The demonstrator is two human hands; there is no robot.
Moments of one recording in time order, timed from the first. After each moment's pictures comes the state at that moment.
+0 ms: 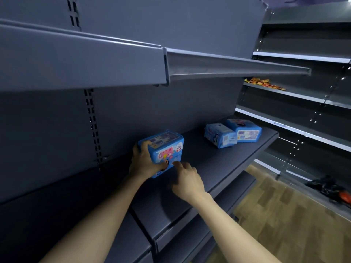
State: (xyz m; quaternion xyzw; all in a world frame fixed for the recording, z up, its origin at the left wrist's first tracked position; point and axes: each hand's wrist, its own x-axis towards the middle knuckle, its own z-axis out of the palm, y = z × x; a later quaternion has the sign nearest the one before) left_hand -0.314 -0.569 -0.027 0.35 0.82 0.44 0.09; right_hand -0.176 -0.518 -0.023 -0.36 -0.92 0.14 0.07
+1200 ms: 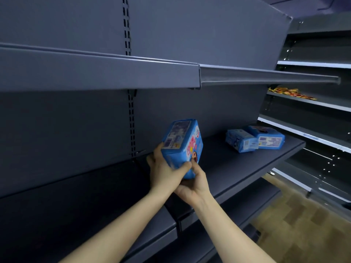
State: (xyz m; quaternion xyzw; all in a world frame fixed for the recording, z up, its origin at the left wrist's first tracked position) left_hand -0.227 -0.661 0.009 0.26 0.73 0.63 0.06; right_hand -0.187 -0.585 -0.023 -0.17 -0.20 0.95 0.16
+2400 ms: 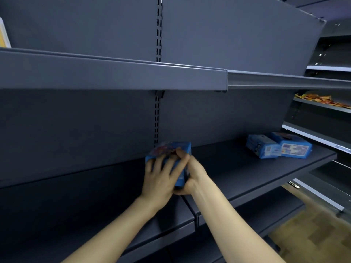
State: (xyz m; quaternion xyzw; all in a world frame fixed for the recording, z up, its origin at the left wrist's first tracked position) left_hand -0.262 -0.731 -0.024 0.48 0.76 0.16 -0.42; right_hand -0.214 -0.641 0.025 -0.36 -0.46 0.81 0.08
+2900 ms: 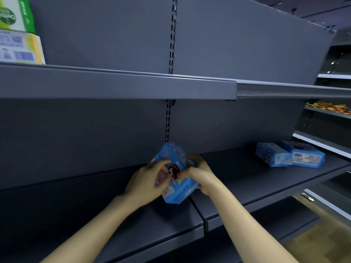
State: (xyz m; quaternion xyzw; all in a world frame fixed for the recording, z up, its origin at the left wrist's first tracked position) left_hand -0.278 -0.790 0.003 0.46 0.80 0.38 -0.10; right_hand -0.202 -0.637 0.033 -0.24 -0.73 0.63 0.10
